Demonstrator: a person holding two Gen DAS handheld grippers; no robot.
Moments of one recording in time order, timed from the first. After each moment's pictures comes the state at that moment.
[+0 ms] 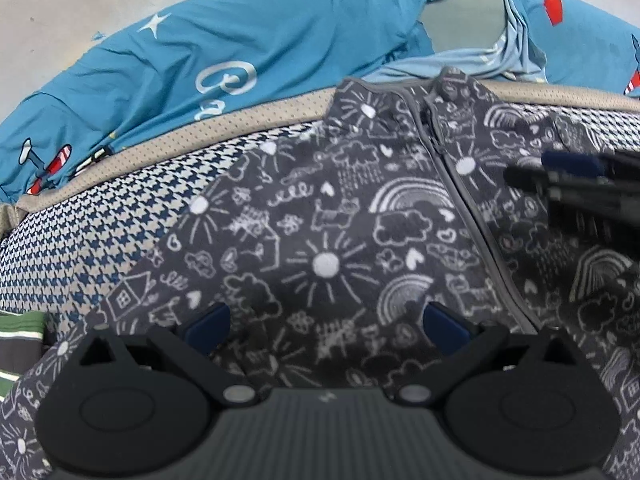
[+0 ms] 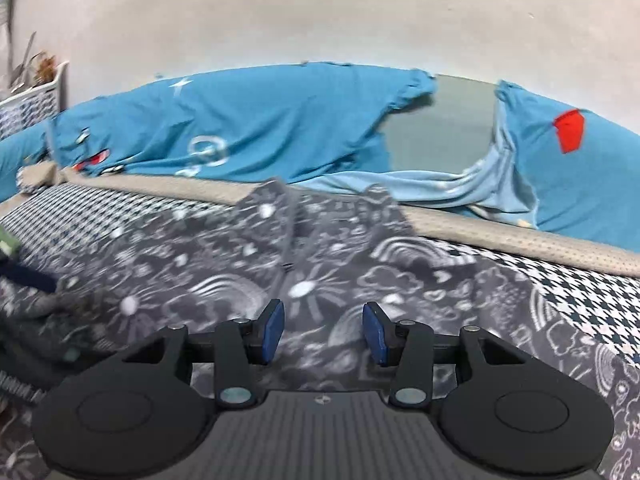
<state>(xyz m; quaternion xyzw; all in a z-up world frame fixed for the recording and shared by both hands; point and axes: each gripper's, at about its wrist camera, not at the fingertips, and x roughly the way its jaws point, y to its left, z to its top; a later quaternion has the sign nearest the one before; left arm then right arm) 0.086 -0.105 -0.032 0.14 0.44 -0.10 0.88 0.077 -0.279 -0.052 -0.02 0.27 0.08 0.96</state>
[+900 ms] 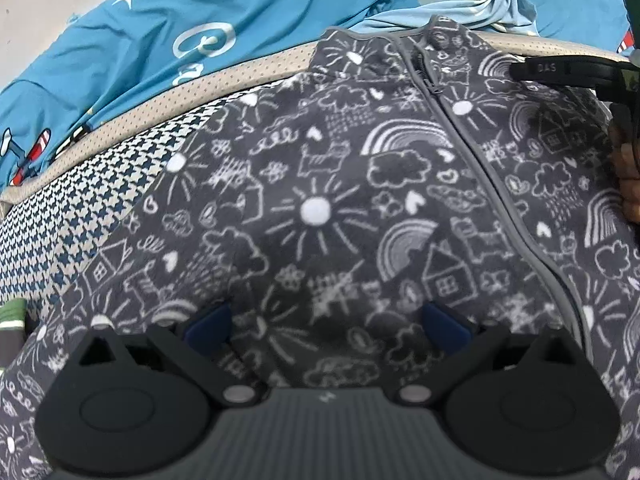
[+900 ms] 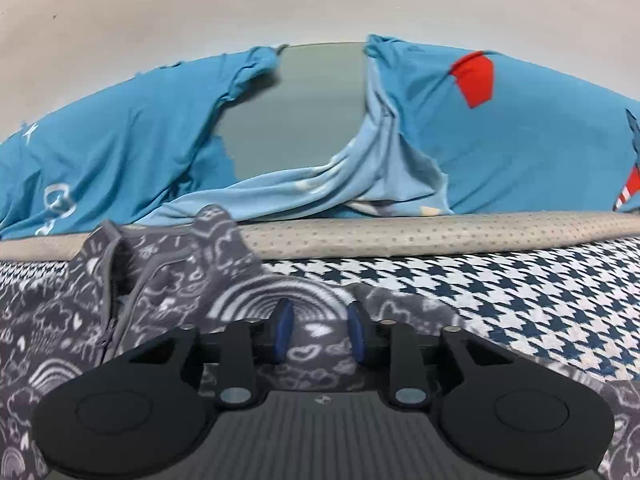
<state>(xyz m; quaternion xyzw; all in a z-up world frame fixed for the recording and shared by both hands) 0.080 -0.098 -0.063 0.16 0.47 -0.11 0.86 0.149 -0.341 -0.074 0.04 0.26 -0.06 0.96</state>
